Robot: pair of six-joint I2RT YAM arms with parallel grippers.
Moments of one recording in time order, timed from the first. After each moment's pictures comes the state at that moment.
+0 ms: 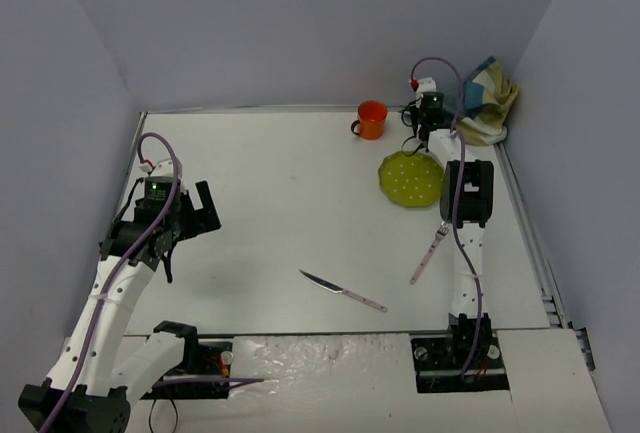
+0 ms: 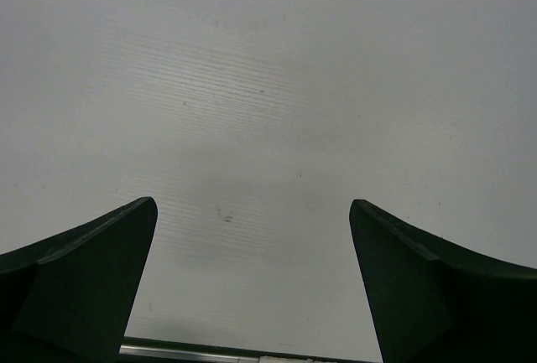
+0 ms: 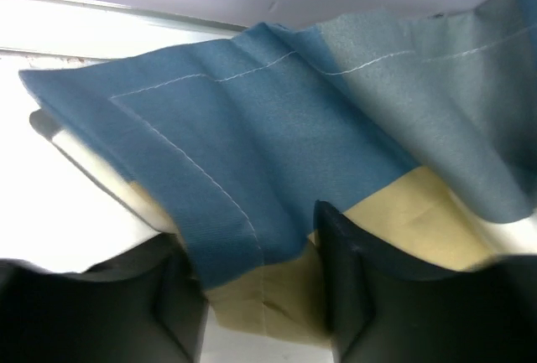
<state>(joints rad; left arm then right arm) -0.18 0.90 0.98 -0.88 -0.15 -0.40 0.01 2.61 2.14 -0.05 0.20 -0.24</state>
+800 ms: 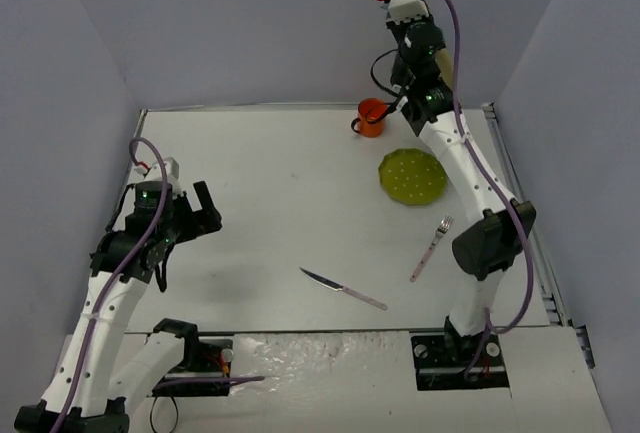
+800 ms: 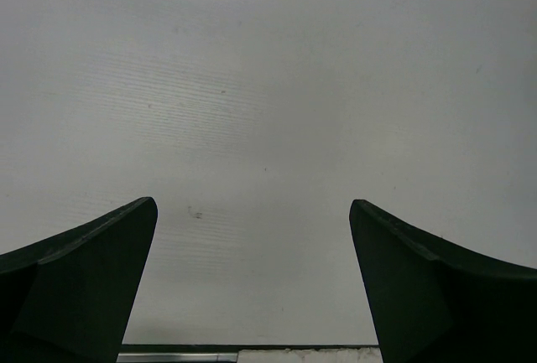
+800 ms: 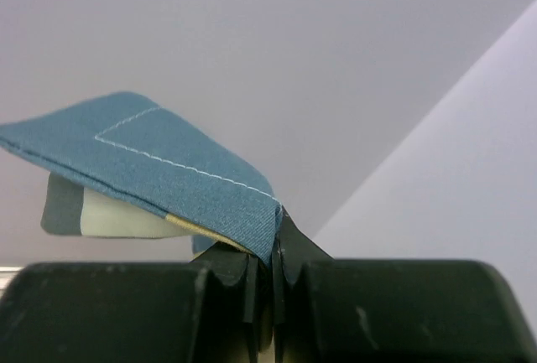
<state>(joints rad) -0.18 0.82 0.98 -0.88 -0.07 -0.42 0.35 1.90 2.02 0.07 0.62 -0.61</state>
